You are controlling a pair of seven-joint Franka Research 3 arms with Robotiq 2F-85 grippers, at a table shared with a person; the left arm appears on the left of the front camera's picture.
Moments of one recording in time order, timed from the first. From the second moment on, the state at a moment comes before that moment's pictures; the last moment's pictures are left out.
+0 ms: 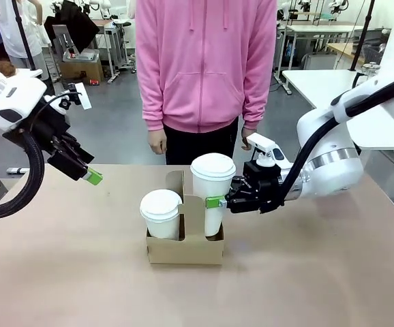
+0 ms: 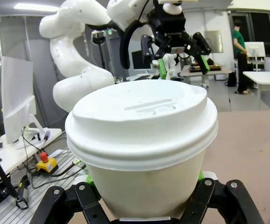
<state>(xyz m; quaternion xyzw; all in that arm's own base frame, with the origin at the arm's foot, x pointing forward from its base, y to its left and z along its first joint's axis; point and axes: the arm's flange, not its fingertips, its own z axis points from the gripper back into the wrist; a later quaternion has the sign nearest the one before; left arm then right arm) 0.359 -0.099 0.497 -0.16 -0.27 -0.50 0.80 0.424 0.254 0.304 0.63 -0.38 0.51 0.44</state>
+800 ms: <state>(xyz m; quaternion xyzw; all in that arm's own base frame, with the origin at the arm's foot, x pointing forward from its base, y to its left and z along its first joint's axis) 0.359 -0.098 0.497 -0.16 -0.27 -0.50 0.81 0.440 0.260 0.266 0.63 -0.36 0.53 0.43</state>
